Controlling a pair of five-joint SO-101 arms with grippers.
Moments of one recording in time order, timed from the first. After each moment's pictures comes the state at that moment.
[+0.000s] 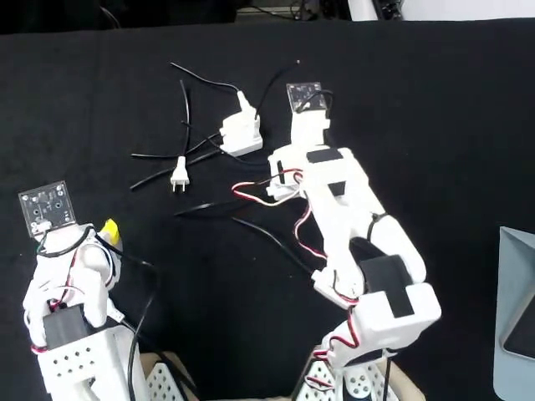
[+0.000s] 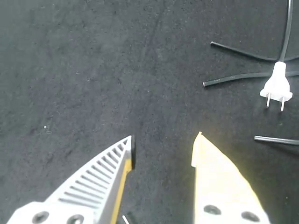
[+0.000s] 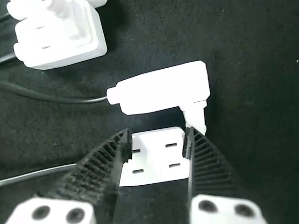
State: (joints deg) left arm -25.9 -88.8 80.3 57.6 -3.6; right arm -12.1 9.2 26.5 38.8 -5.7
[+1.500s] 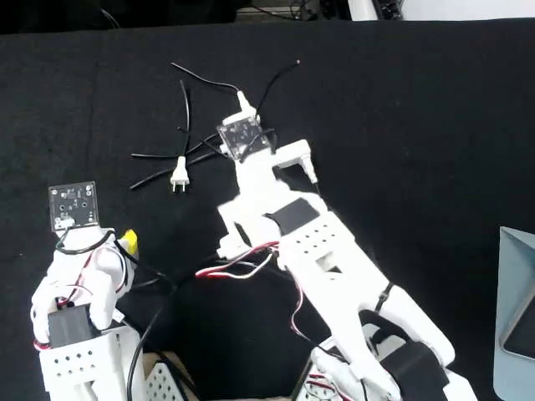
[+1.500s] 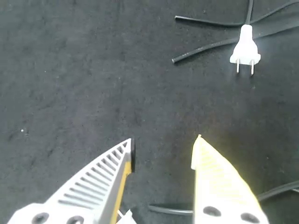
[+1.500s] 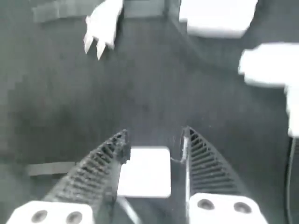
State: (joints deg) left arm -19.6 -88.8 78.0 64.9 -7.3; right arm -32.5 -23.5 44.8 41.5 -5.8
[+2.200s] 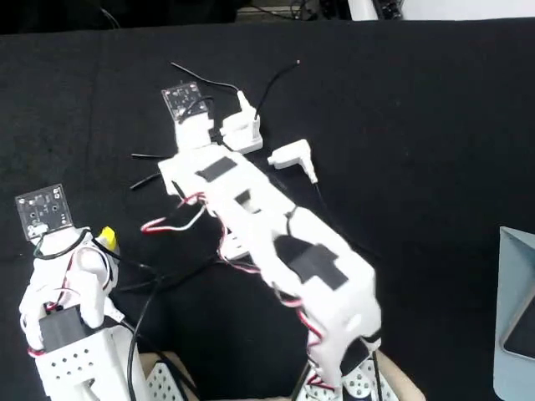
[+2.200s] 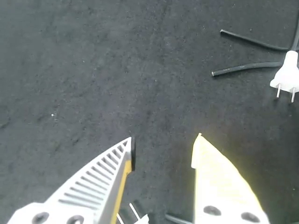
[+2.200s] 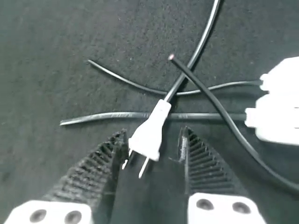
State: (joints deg) left arm -28.0 -88.8 79.1 61.9 -4.7; right arm -37.9 25.8 4.4 31.0 -14.2
